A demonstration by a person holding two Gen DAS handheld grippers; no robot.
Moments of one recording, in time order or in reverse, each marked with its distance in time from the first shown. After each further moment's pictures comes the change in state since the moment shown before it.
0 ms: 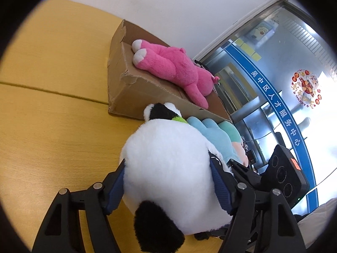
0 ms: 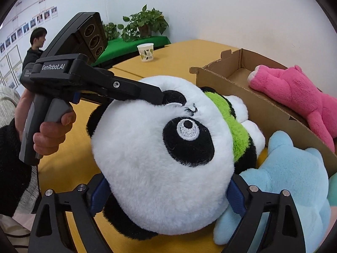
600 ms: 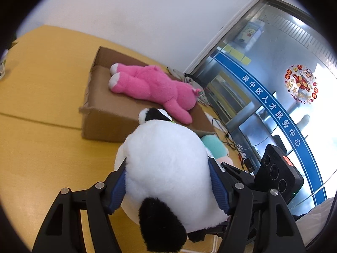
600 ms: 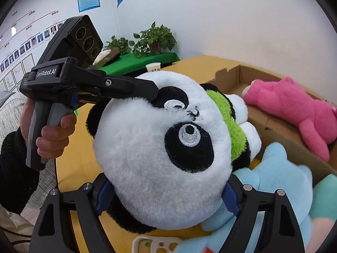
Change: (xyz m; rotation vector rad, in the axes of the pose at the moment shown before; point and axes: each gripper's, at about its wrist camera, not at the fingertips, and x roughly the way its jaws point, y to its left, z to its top) left arm -0.003 -0.087 0.021 0.083 -0.102 0.017; right arm -0.066 -0.031 -0.003 -0.024 -0.112 0.079
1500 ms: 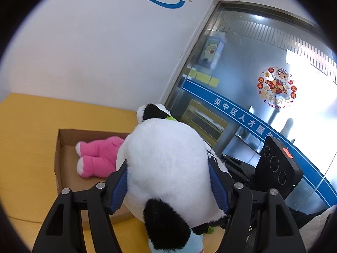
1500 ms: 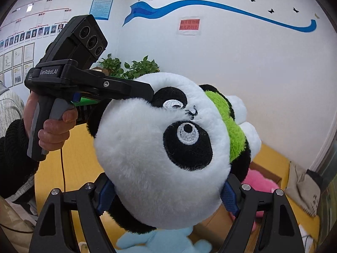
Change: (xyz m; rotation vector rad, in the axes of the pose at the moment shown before) left arm -0.009 -0.088 0.132 0.235 -0.193 -0.079; right arm -0.095 -0.052 0.116 -0.234 -0.180 -0.167
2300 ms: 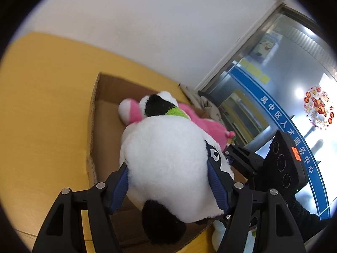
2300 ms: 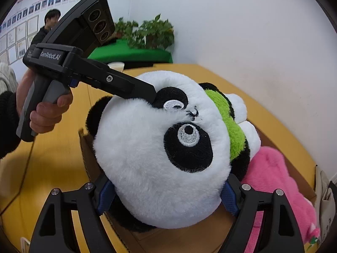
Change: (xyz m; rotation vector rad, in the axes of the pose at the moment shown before) left arm 0.104 0.201 -0.067 -0.275 0.196 0.095; right arm 0.217 -0.045 -0.047 -0.091 0.247 0.126
